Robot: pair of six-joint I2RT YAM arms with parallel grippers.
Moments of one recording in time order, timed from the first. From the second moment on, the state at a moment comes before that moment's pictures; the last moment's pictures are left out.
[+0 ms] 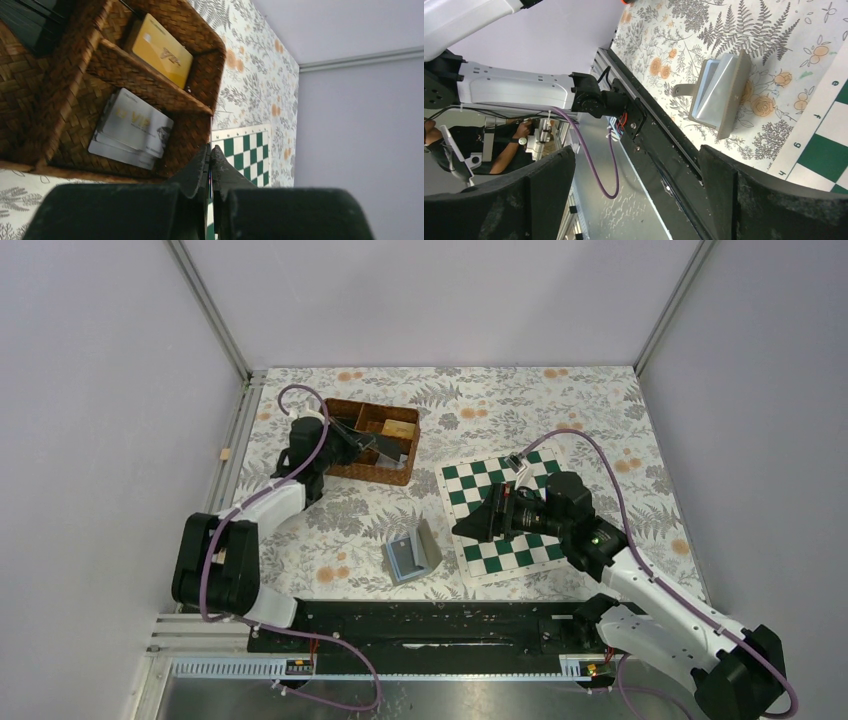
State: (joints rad) left arm -0.19 1.43 0.78 0.28 0.26 -0.96; right arm 0.61 0.86 0.57 -0.05 -0.61 0.83
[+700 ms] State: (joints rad) left arm -0.21 1.67 0.78 0.58 0.20 -0.99; right arm 0.61 0.86 0.61 -0.10 -0.59 0.79
